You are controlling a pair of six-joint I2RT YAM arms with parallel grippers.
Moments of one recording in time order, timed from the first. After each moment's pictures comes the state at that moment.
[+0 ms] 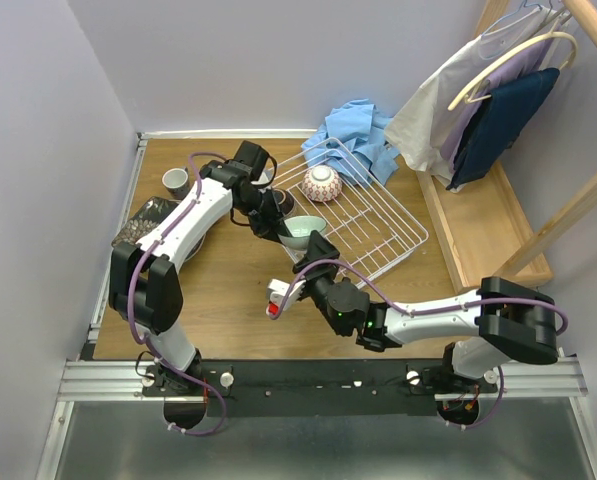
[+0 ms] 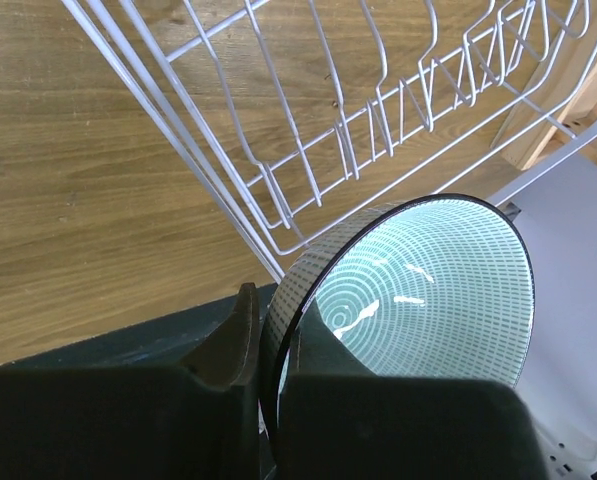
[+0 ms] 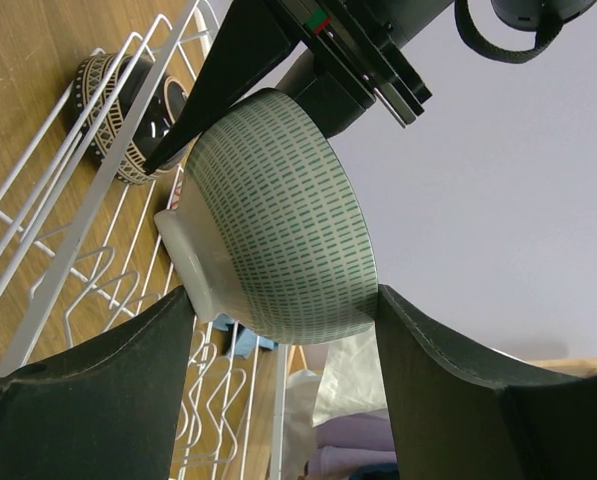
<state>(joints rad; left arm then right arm) -0.42 1.68 1.50 -1.02 0.46 -0.80 1.29 1.50 0.64 0.84 0.75 -1.32</state>
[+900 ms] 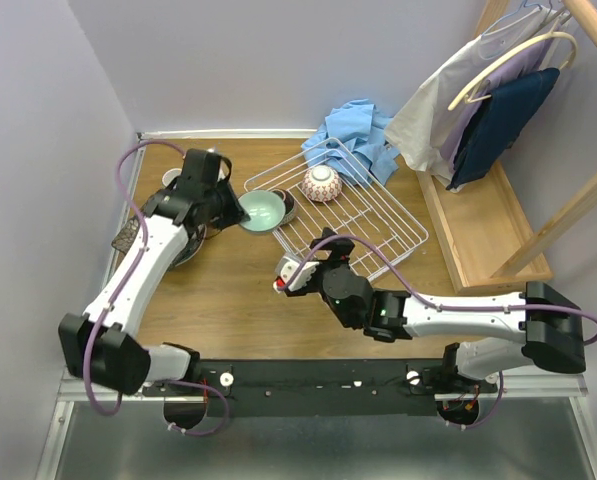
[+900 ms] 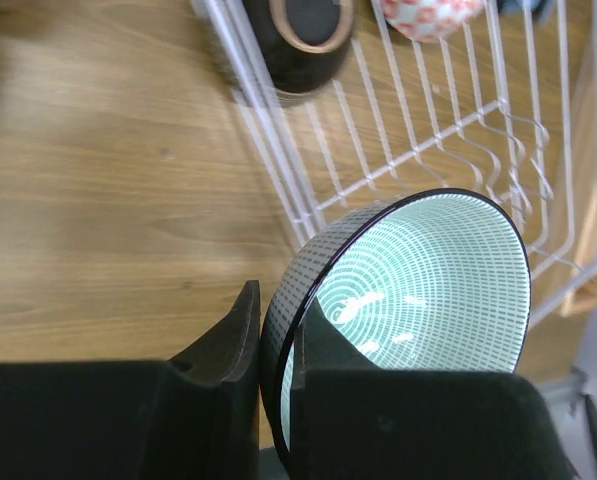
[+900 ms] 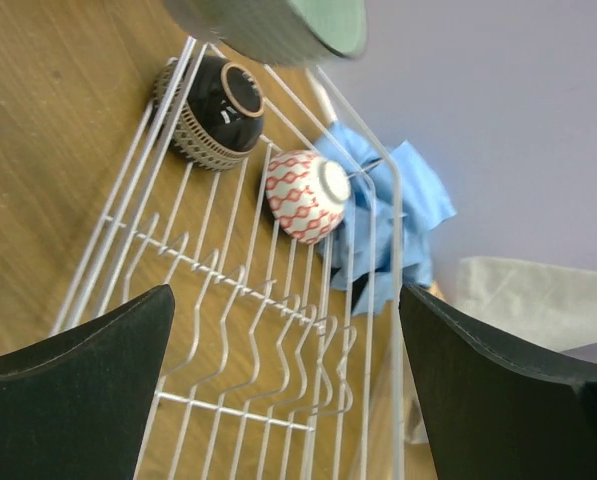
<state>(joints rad) -0.31 1.35 1.33 -0.81 0.12 -0.68 1.29 1.34 0.76 0.36 0.76 -0.80</state>
